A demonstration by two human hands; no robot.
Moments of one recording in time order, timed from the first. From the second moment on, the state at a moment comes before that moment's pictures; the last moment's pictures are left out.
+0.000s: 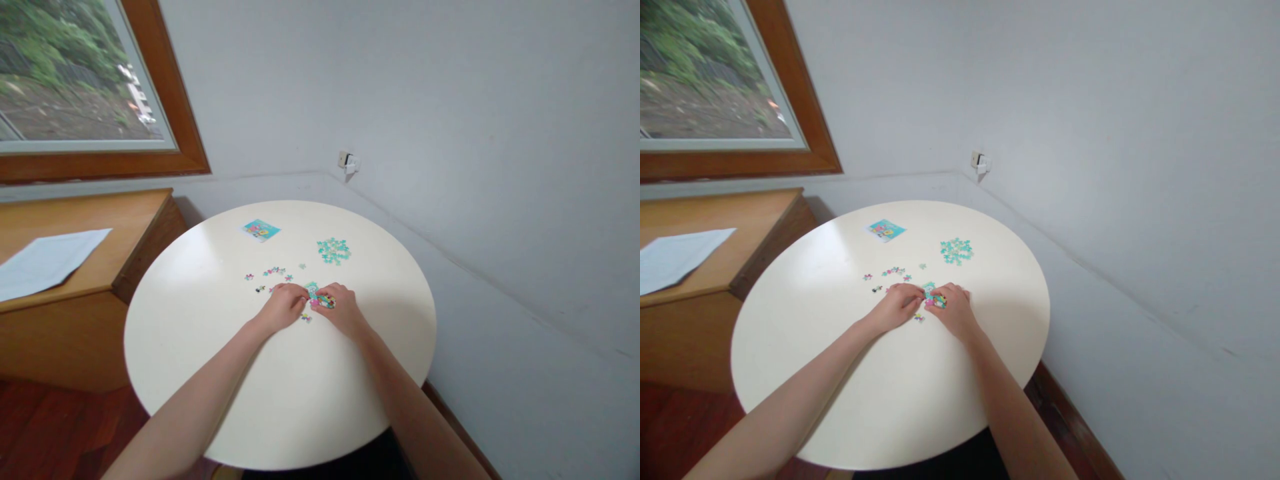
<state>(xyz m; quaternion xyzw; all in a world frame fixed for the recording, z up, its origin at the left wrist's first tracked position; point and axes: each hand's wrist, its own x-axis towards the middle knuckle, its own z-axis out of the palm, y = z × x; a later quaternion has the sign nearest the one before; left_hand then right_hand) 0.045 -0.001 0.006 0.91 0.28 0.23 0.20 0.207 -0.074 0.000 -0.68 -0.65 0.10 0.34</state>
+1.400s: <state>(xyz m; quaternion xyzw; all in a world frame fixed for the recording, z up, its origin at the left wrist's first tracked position) 0.036 0.016 0.003 0.74 0.40 0.46 0.29 0.205 -0.077 0.004 -0.61 -0.69 0.04 0.39</state>
